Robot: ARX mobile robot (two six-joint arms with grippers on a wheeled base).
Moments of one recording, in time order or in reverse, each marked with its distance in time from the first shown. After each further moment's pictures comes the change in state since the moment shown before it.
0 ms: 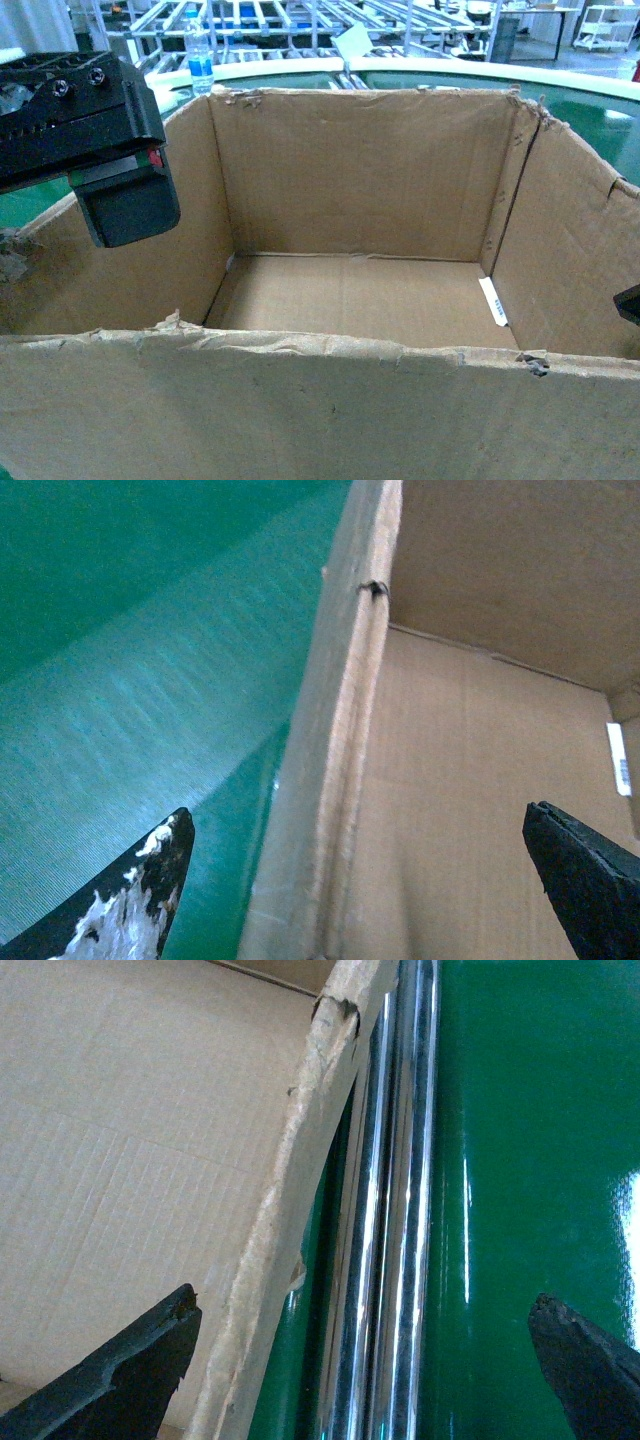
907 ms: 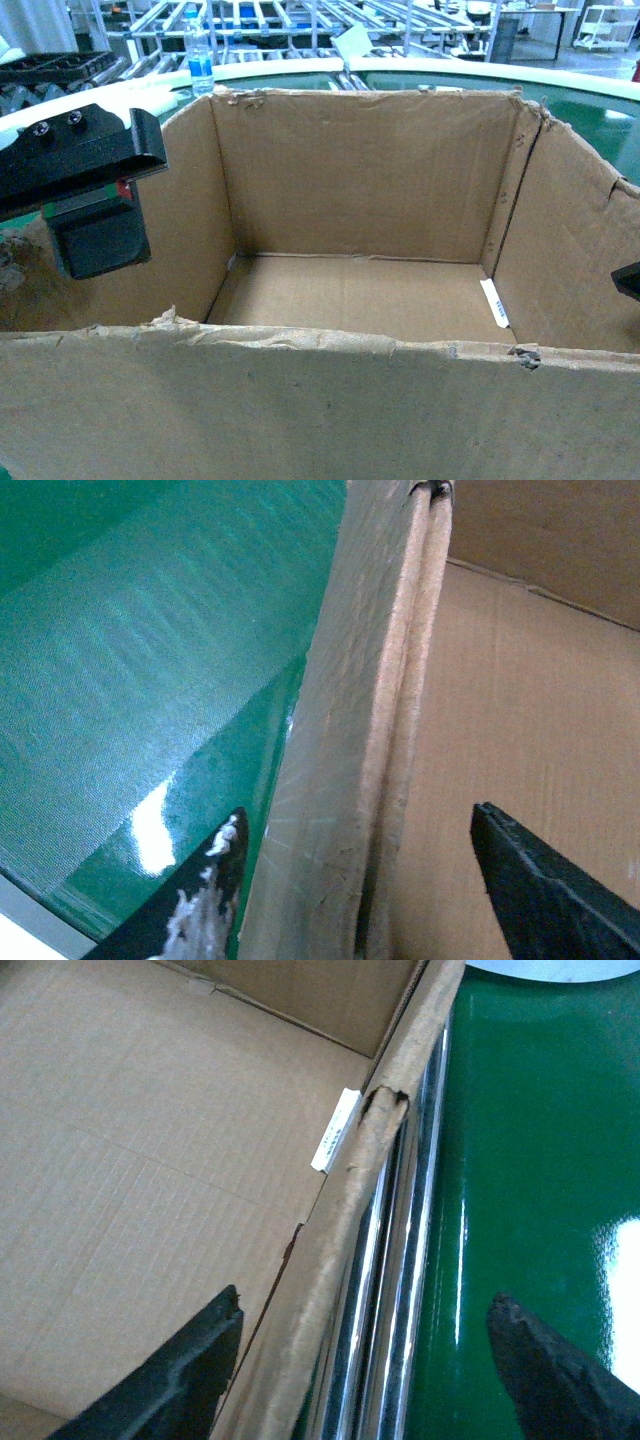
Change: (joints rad) left arm 0.058 0.064 0.090 -0.187 0.126 -0.026; right arm 0.007 0.002 0.005 0.058 -0.018 -0.085
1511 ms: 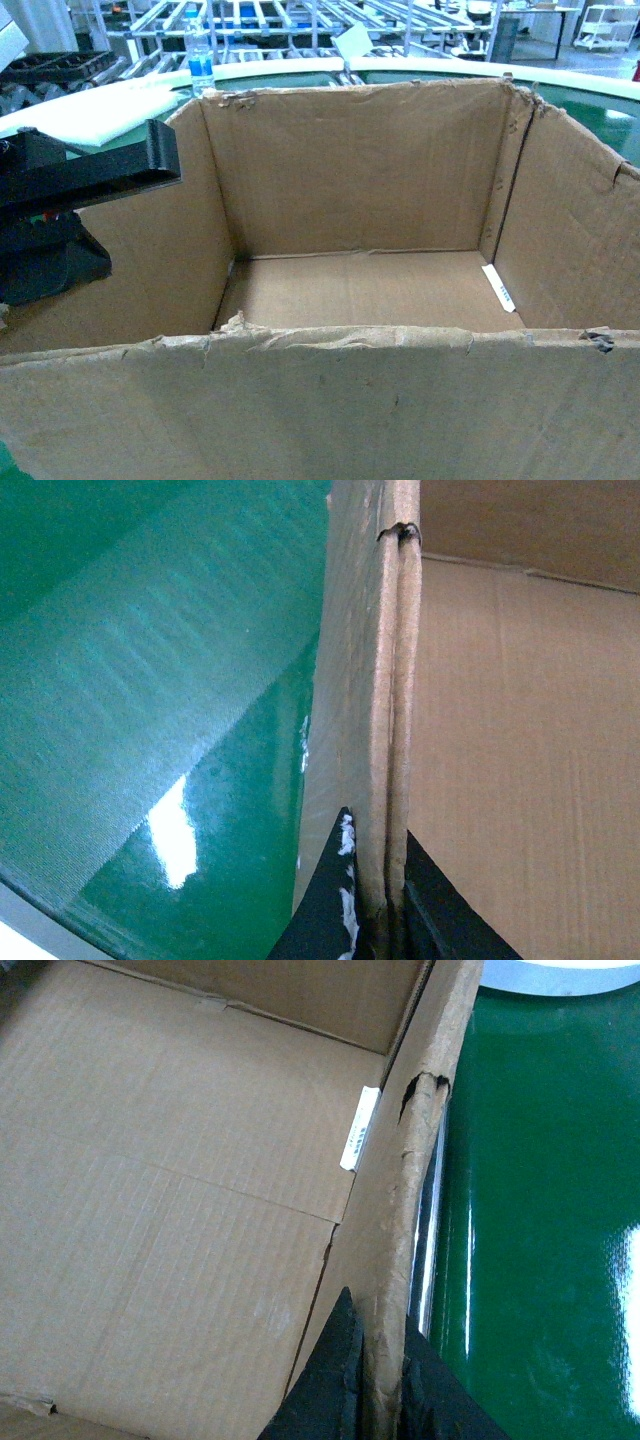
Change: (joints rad) left arm -0.018 -0.002 0.000 0.014 -0.023 0.049; right arm 0.008 -0.017 0.000 -0.010 -0.008 0.028
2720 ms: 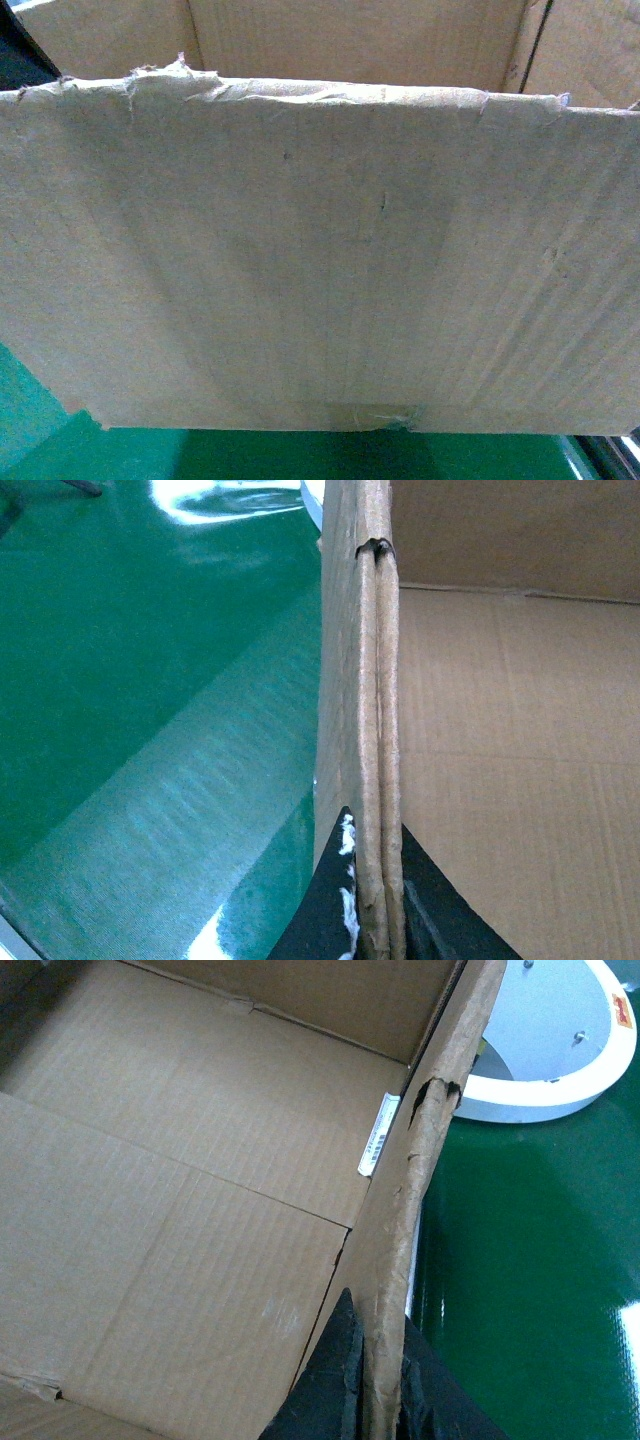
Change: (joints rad) left arm -0.028 -0.099 0.103 0.027 -0.134 0.188; right arm 0.029 -0.084 0.123 -0.027 -0.029 -0.027
